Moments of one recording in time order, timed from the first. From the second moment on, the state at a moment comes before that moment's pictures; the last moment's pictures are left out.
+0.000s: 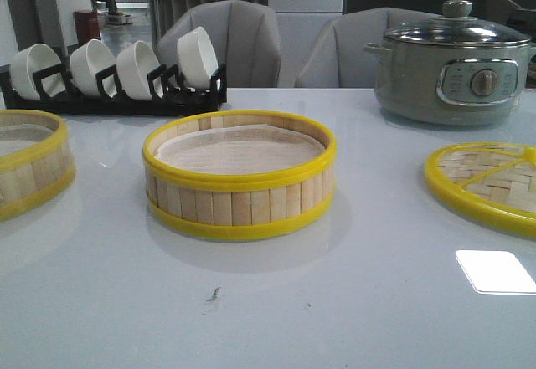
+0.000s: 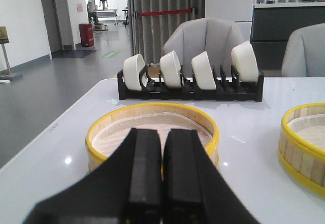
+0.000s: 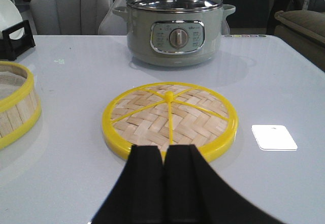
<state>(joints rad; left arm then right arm) 0.02 0.00 0.01 0.04 0.05 -0.04 -0.06 -0.01 0.03 0.04 0.14 0.02</state>
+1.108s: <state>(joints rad) -0.16 0.48 -0.40 0.12 0.18 -0.04 -0.06 -0.01 0.03 0.04 0.14 0.02</state>
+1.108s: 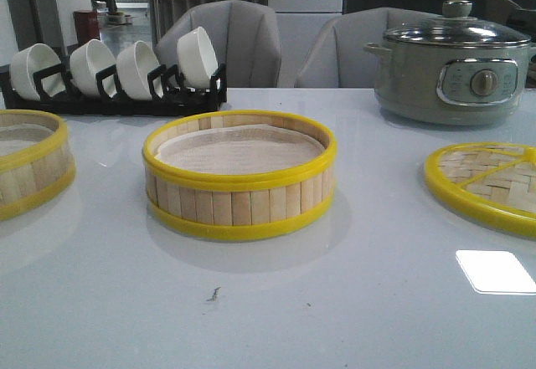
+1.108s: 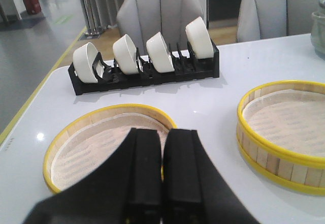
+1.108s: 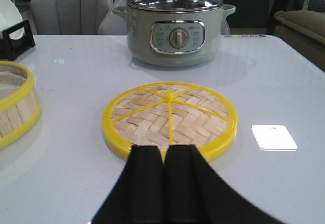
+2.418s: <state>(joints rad) -0.16 1.04 -1.13 0.27 0.58 -0.04 -0.06 -0.01 0.03 0.04 0.14 0.02</state>
